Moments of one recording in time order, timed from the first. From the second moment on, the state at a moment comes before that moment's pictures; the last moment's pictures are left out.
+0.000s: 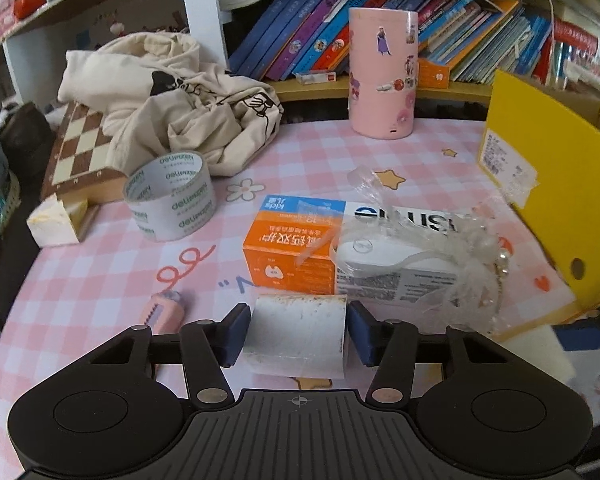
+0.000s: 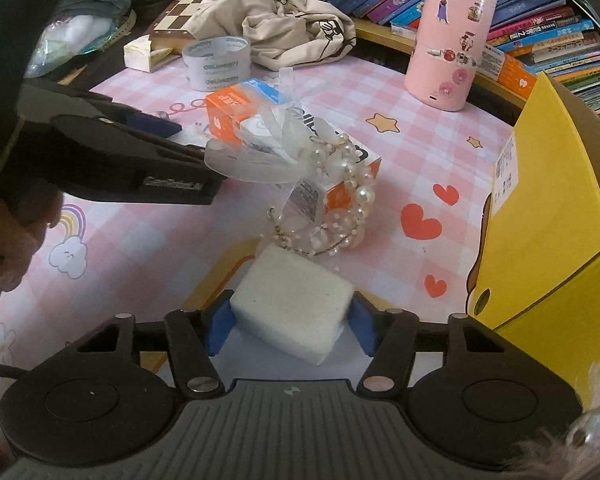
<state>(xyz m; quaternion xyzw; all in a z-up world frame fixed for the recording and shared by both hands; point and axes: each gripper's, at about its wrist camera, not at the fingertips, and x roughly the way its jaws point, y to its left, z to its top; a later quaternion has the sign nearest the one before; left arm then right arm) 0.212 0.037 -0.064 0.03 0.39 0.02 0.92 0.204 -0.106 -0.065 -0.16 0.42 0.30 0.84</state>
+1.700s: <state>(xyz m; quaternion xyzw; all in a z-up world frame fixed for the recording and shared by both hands) 0.061 0.068 -0.008 -0.05 0.34 0.03 0.94 0.109 -0.106 -0.024 -0.15 0.38 0.28 0.87</state>
